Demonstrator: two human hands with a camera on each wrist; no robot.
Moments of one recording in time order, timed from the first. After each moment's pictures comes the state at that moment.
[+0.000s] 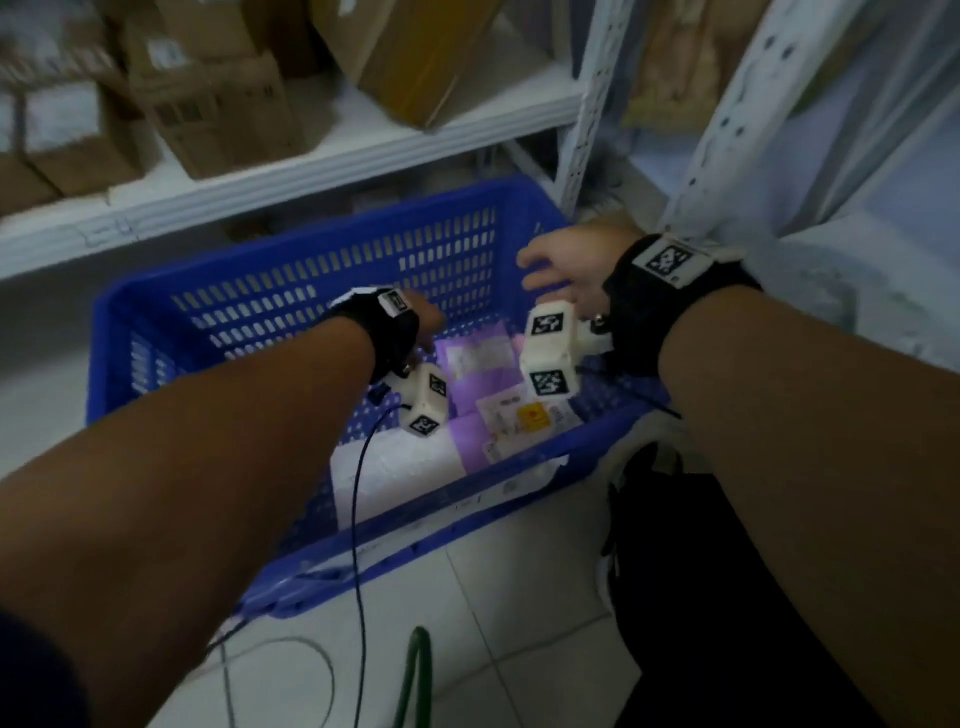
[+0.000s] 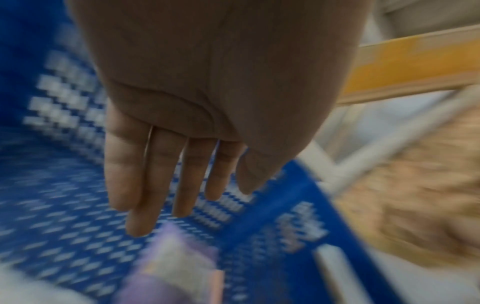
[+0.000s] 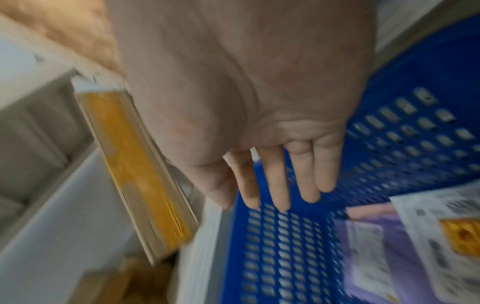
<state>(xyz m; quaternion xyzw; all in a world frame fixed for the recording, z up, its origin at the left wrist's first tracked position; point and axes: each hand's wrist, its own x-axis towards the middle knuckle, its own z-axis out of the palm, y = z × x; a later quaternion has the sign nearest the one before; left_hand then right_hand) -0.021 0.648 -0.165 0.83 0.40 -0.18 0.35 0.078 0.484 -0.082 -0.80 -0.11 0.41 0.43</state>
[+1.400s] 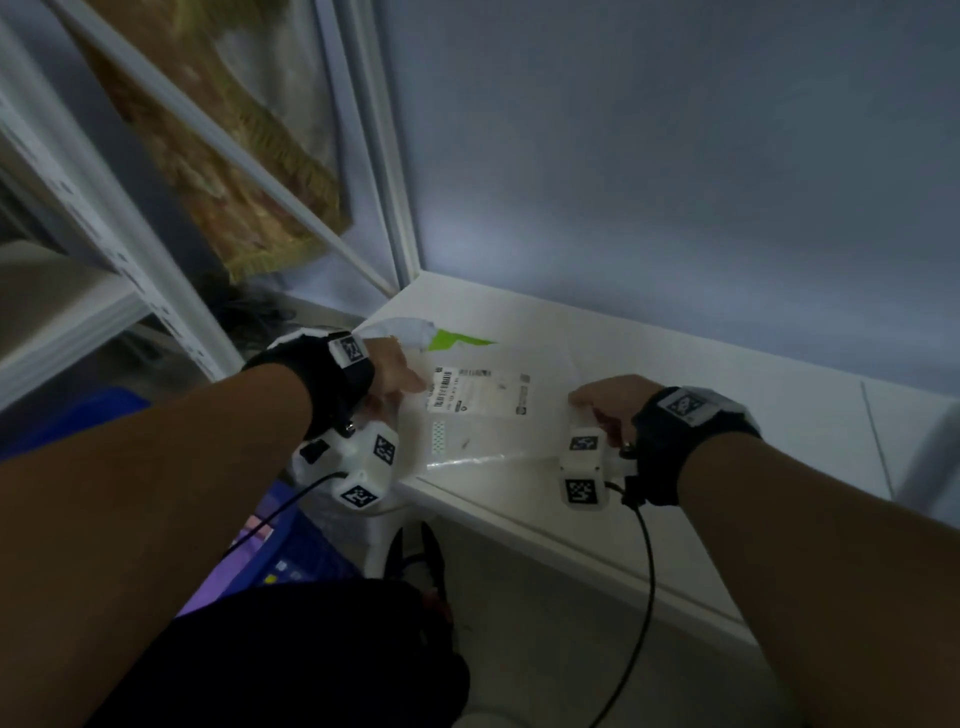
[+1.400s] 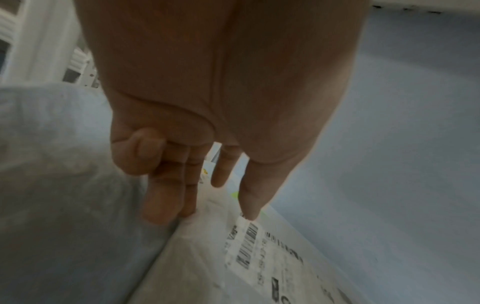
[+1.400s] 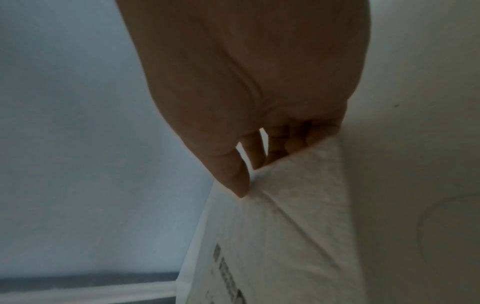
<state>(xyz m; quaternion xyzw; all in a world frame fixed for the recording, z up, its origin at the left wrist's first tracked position) 0.172 0.271 -0.059 0.93 0.08 -0.24 0.28 0.150 -0.003 -0.124 -0.78 0.25 0.24 0.52</state>
